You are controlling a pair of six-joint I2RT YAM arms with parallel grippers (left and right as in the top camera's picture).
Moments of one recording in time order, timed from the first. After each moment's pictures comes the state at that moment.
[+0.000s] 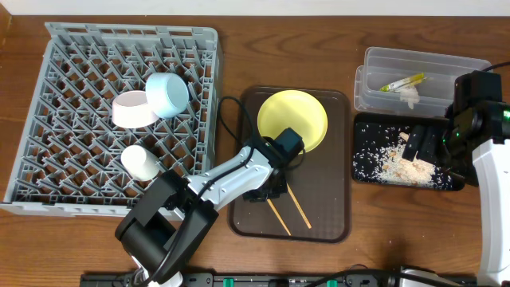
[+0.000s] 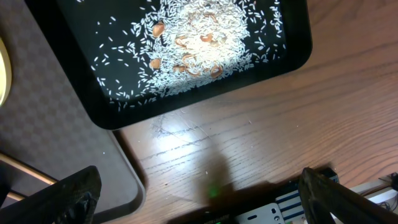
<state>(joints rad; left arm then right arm) -0.76 1.86 1.10 -0.82 0.05 -0.96 -0.15 1.41 1.38 -1.43 0.09 0.30</state>
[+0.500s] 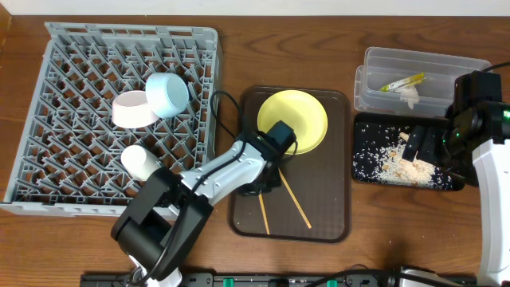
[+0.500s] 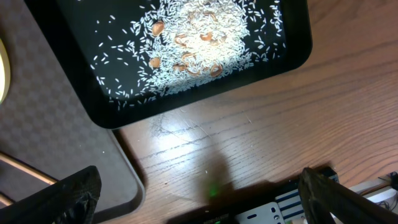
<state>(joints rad) -0.70 1.85 1.11 -0.82 0.02 -0.90 -0.15 1.41 1.38 -1.43 0.09 0.30</state>
